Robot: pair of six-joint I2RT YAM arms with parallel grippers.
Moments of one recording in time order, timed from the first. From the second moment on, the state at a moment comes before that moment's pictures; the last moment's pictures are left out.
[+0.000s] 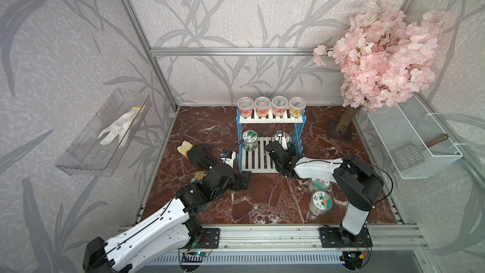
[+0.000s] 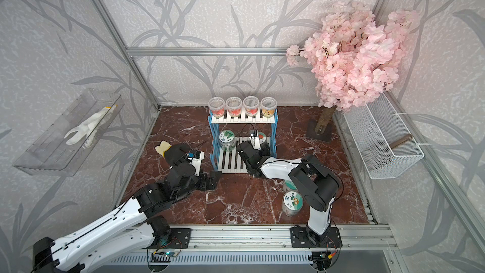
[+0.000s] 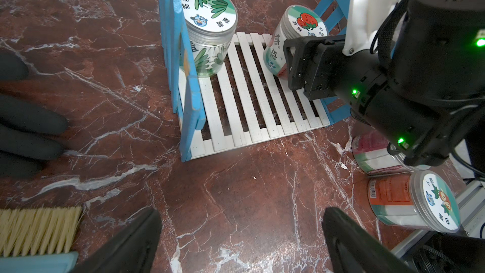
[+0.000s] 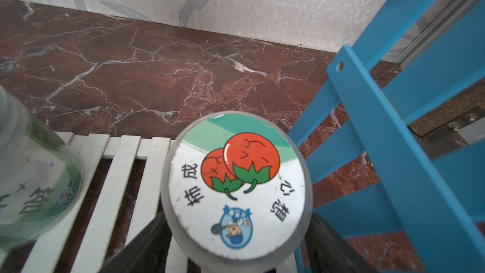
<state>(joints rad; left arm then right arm) -0.81 0.79 0.60 -0.47 -0.19 -0.59 0.80 1.81 0.97 0.14 0.82 0.39</state>
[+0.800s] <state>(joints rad) -0.81 0.79 0.60 -0.47 -0.19 -0.59 0.80 1.86 0.97 0.18 0.86 0.36</state>
